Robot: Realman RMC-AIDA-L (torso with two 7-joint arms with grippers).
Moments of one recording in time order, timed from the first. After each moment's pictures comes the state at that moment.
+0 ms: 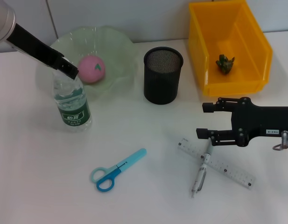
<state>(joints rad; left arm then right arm) -0.93 -2.04 1.07 1.29 2.74 1.68 -2.65 0.46 2.04 -0.66 -0.68 -2.00 -1.64 1.22</state>
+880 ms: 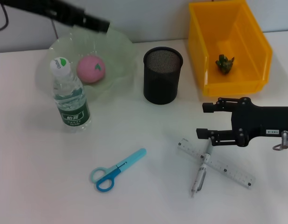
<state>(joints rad) -0.89 -2.05 0.80 1.39 2.33 1.73 -2.40 0.46 2.04 -0.66 -0.68 -2.00 -1.64 1.22</state>
